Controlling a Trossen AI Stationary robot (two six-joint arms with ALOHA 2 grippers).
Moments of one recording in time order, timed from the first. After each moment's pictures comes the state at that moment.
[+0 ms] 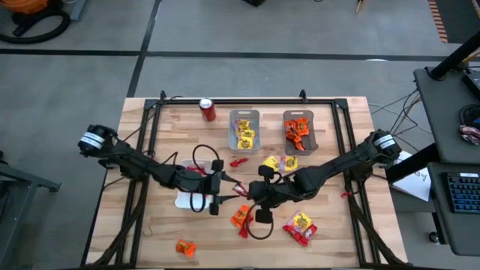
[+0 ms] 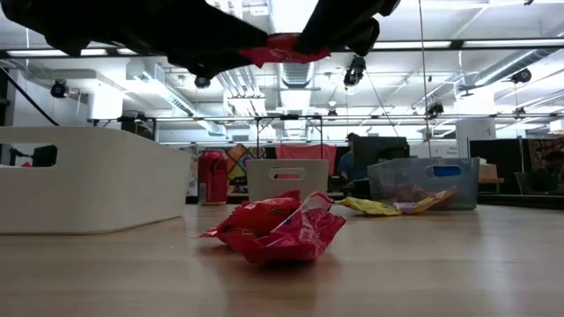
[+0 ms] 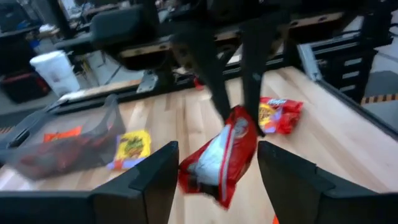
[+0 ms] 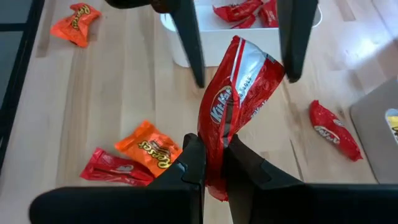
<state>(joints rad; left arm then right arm) -0.34 1.52 0.63 0.71 -0.28 0.12 0.37 1.73 1.35 -0.46 0.29 0.34</state>
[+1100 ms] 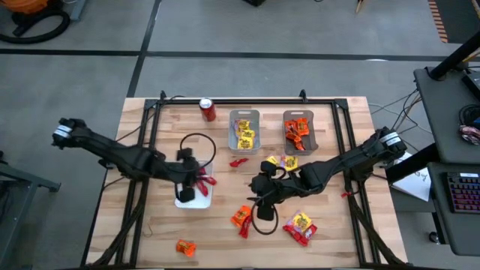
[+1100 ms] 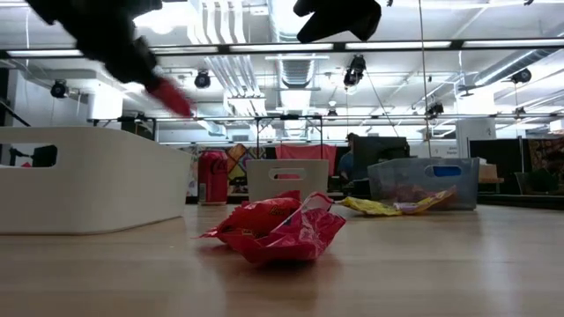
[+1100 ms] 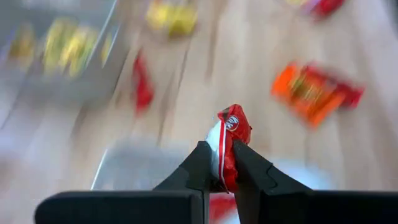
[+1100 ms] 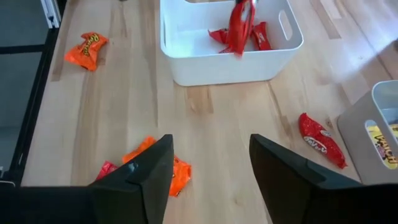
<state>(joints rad) -0.34 1.06 0.74 -0.48 -0.30 -0.37 0.36 1.67 1.35 -0.46 0.29 0.35</state>
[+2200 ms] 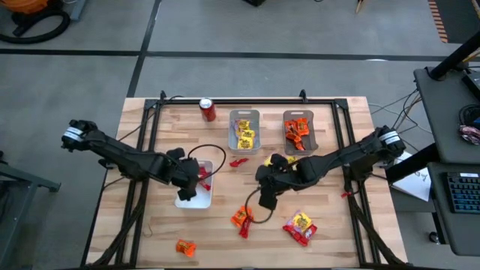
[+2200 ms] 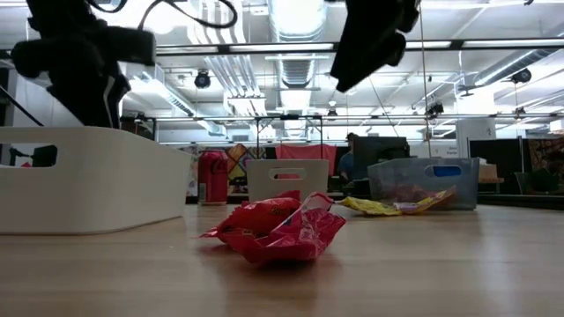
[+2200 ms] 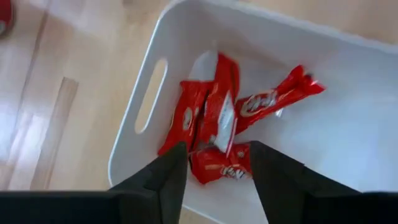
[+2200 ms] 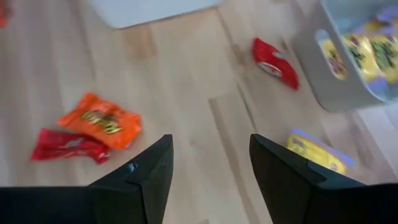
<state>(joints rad) -0.34 1.27 0.86 -0.93 -0.35 -0.61 0.30 1.67 1.35 -0.71 0.29 0.52</state>
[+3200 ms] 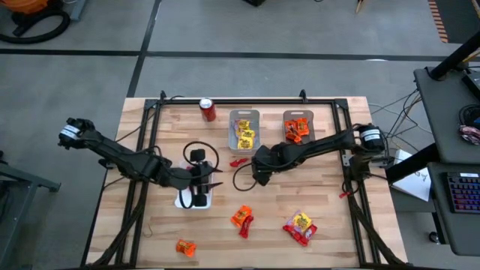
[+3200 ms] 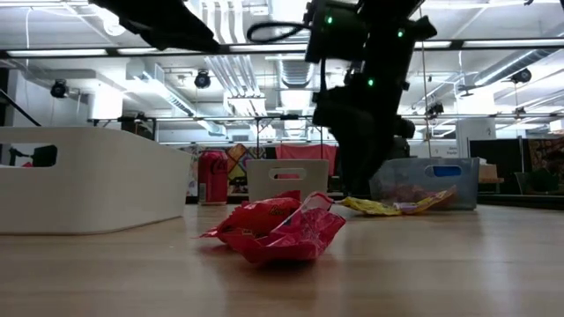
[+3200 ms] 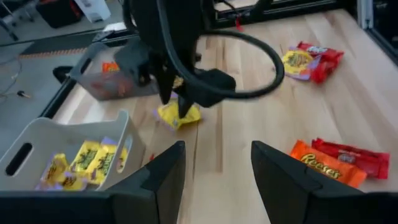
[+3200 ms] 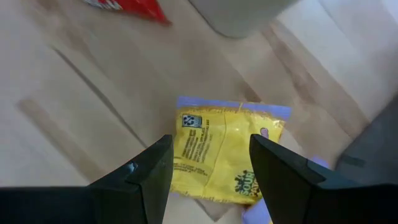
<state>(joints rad) -0.40 1.20 0.78 -0.11 -0.50 -0.07 0.05 1.84 1.22 -0.72 0.29 0.72</state>
